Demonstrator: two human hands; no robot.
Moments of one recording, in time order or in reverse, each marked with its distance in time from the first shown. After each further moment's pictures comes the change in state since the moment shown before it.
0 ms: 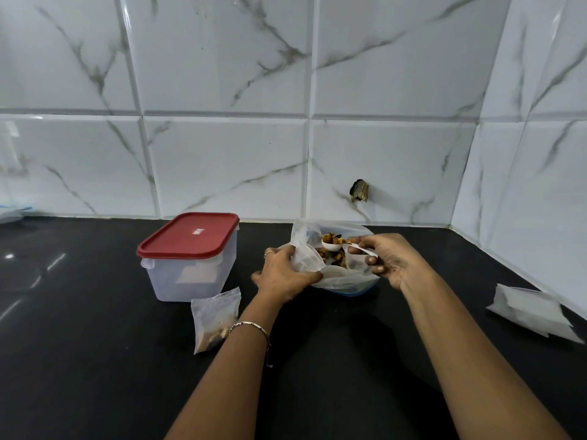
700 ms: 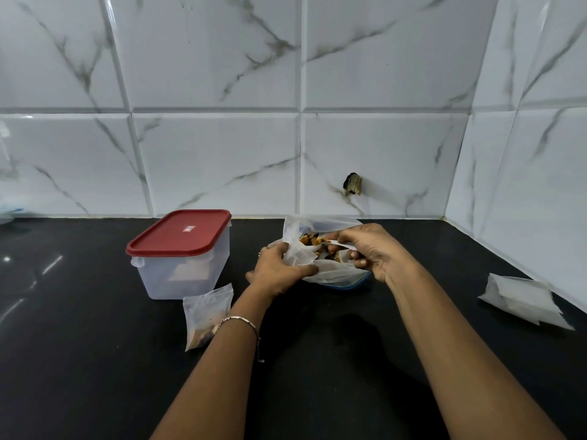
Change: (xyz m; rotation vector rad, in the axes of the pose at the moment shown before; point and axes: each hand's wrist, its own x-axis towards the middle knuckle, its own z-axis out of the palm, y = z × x) left_hand -0.002 0.001 0.000 -0.198 -0.132 -0.042; right_hand -0.021 -0.009 0.015 -0.113 -0.101 -0.026
